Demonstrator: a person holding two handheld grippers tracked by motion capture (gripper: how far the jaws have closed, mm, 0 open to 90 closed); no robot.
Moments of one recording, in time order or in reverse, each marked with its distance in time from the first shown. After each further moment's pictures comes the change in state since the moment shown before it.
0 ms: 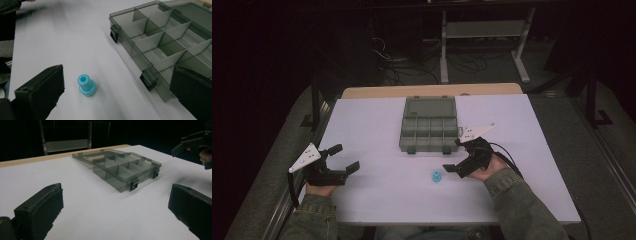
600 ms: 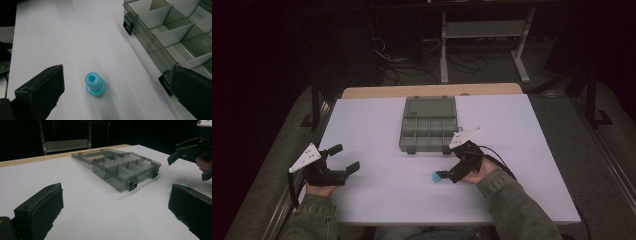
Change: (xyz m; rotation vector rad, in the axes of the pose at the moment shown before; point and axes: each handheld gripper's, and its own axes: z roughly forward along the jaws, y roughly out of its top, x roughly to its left) left arm -0.001 0.000 0.000 0.000 -0.005 -0.003; right arm 0.009 0.001 0.024 0.081 0.040 -0.031
